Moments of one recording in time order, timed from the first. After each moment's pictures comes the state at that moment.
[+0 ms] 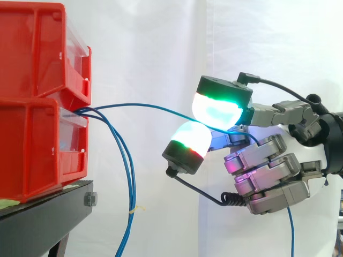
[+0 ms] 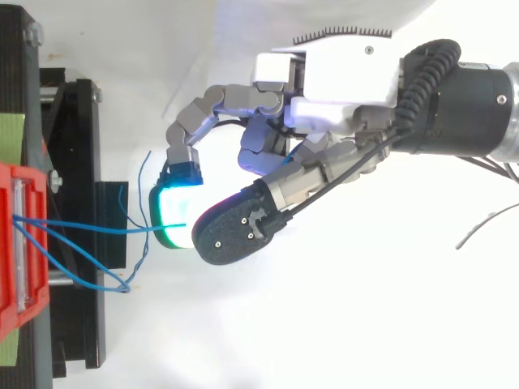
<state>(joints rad) 0.06 -2.26 -1.19 -2.96 -1.47 0.03</state>
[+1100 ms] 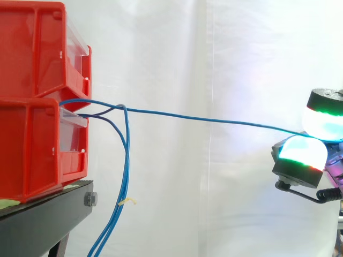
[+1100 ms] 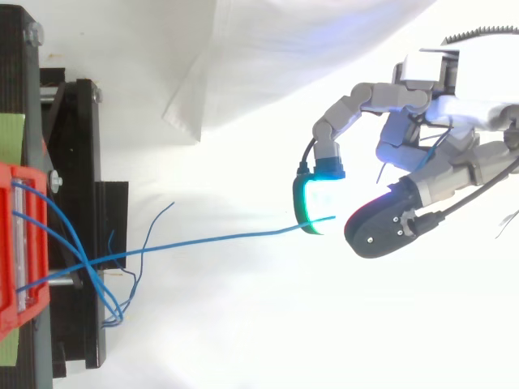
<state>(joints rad) 0.08 -2.02 -1.49 -3.02 -1.42 -0.07</state>
